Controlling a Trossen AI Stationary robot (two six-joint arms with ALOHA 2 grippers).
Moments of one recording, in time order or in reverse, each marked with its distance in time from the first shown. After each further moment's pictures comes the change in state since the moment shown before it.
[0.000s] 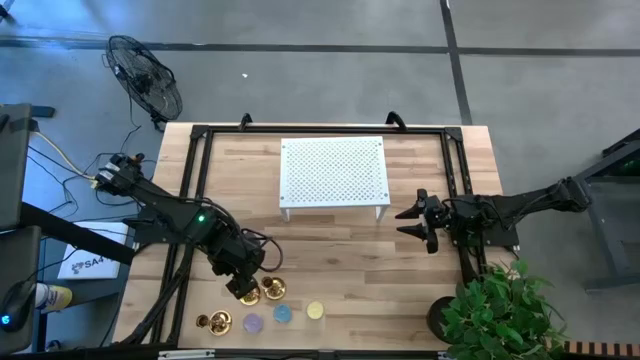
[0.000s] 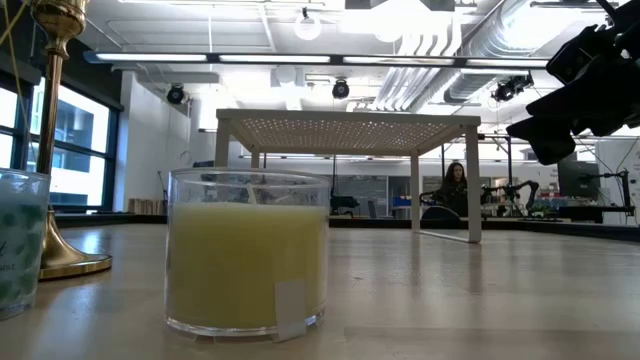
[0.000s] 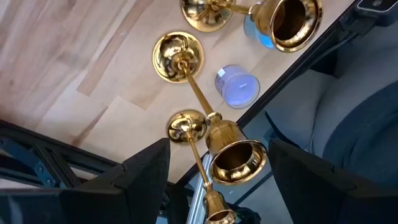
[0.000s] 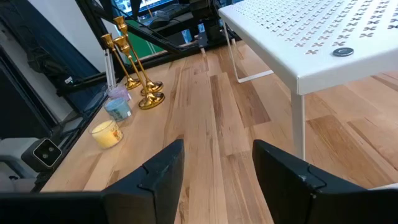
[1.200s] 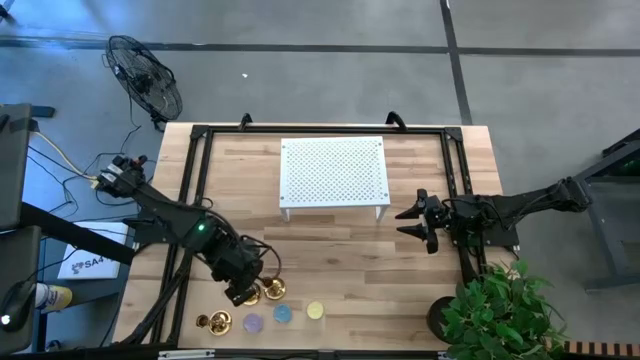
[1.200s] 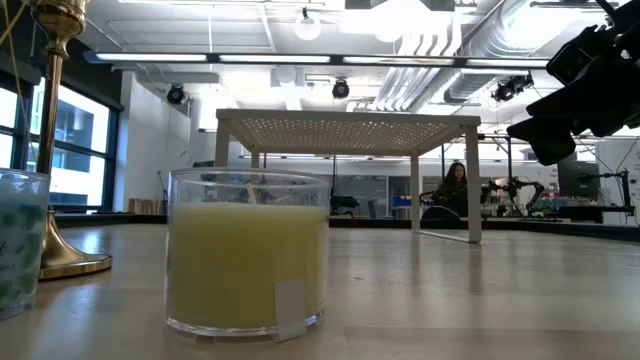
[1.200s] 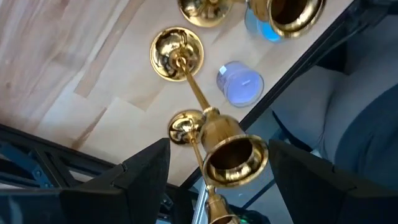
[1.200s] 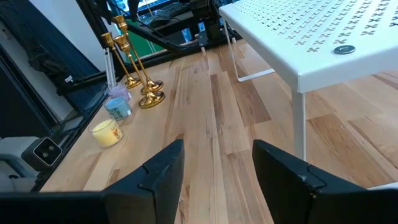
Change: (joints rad) left arm -0.052 0.020 0.001 0.017 -0.047 -0.011; right arm 0.000 0.000 0.000 -0.008 -0.001 0.000
